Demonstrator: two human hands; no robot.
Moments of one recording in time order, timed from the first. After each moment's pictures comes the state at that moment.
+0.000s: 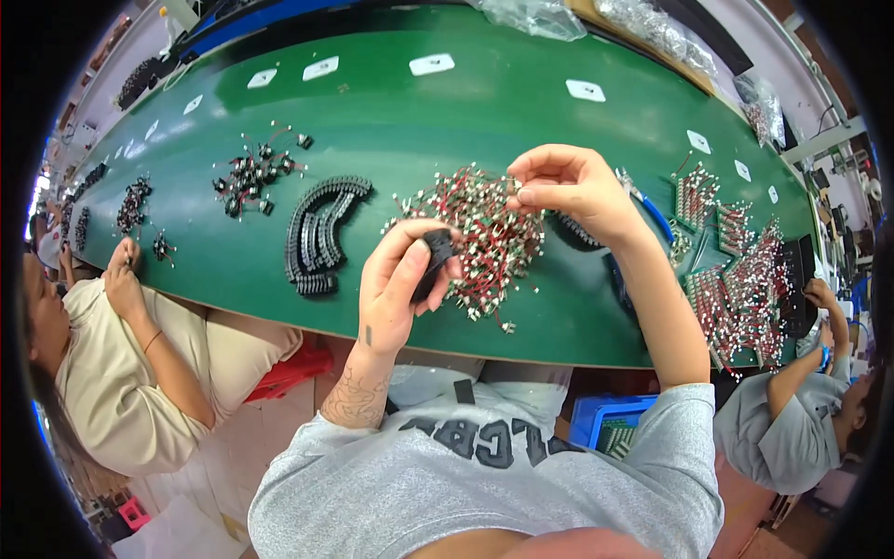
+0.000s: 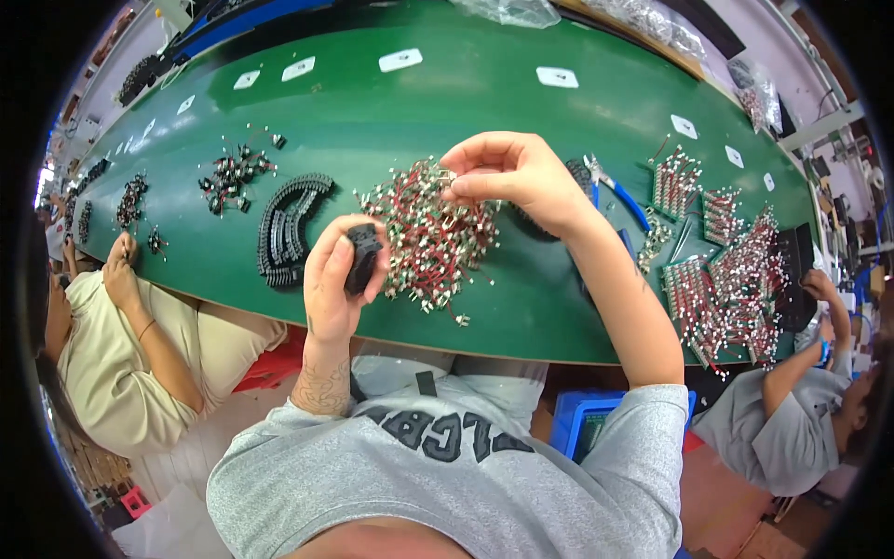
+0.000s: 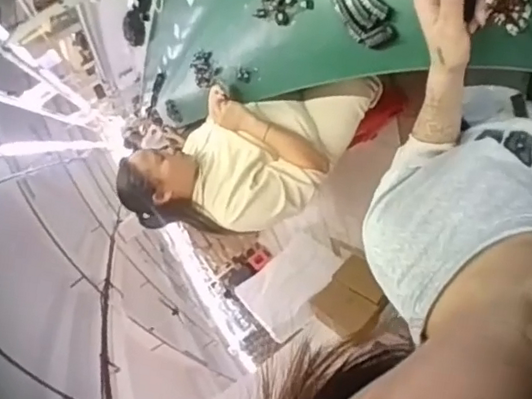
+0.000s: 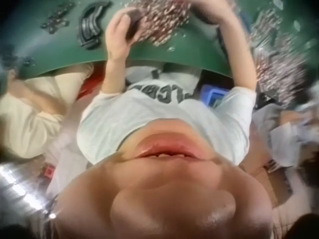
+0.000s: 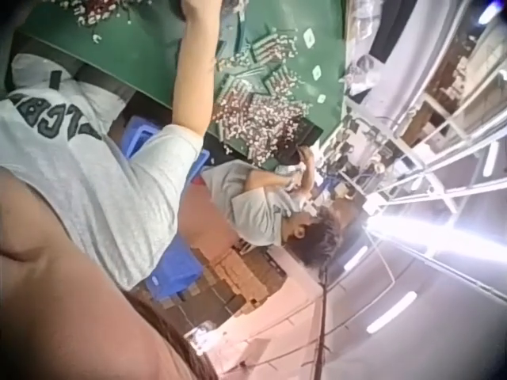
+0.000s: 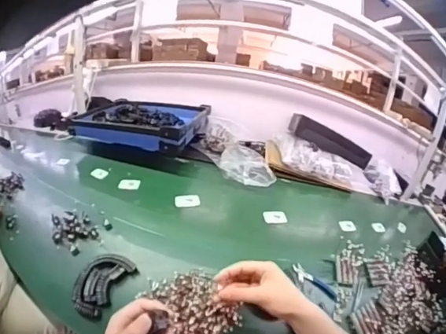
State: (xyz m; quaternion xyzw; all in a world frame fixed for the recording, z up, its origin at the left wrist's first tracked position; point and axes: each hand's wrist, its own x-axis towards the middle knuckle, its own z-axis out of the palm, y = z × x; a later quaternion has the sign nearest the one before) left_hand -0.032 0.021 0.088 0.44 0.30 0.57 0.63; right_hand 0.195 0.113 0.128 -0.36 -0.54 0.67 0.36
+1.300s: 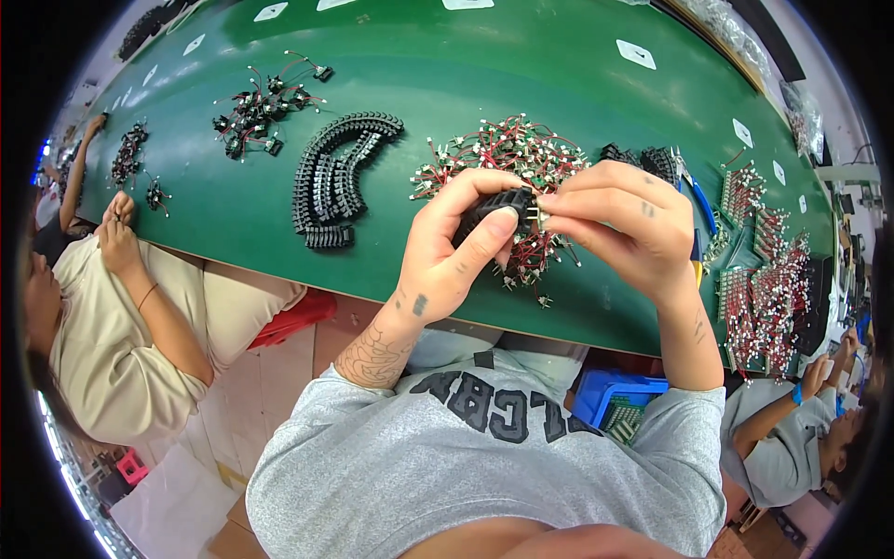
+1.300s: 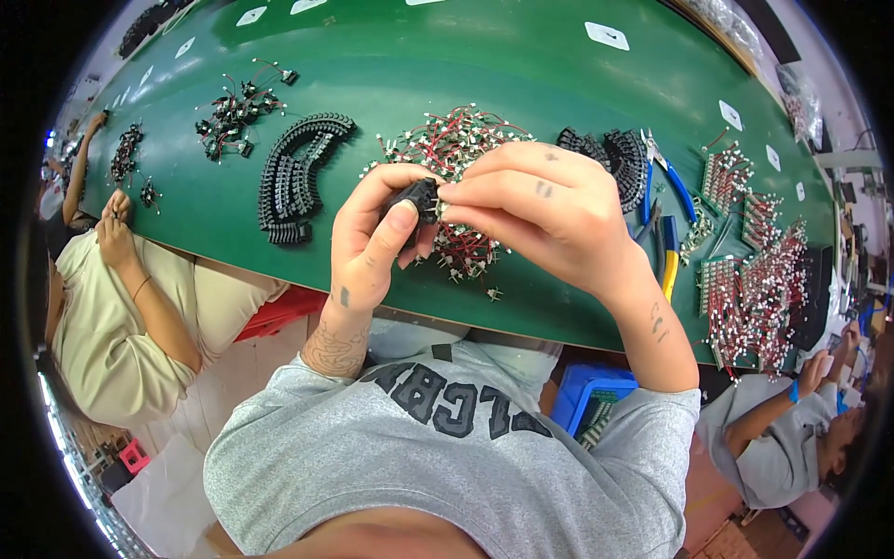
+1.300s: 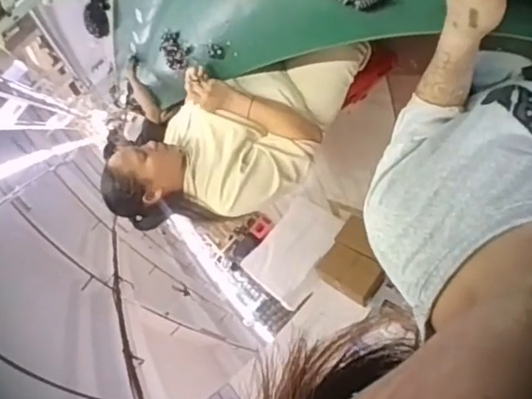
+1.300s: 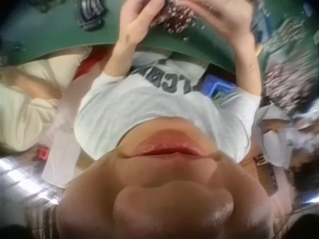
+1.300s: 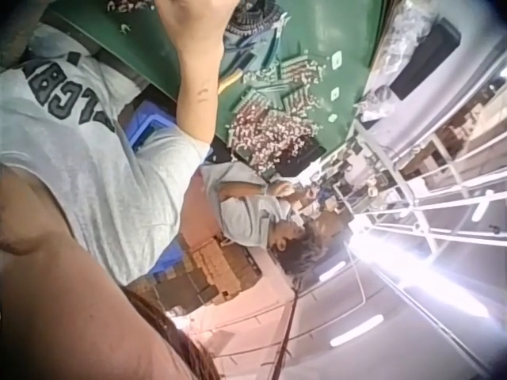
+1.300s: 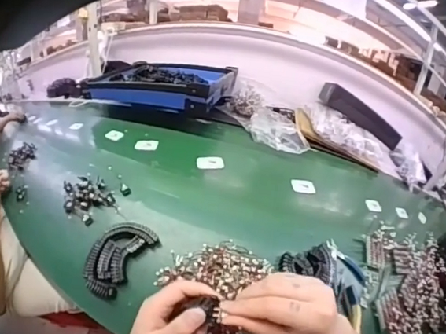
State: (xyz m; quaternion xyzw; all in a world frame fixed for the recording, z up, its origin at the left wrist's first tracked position) left_hand -0.074 0.044 0.035 0.46 0.31 0.53 0.64; right_hand 0.120 0.090 0.081 -0.27 -0.86 0.18 0.40
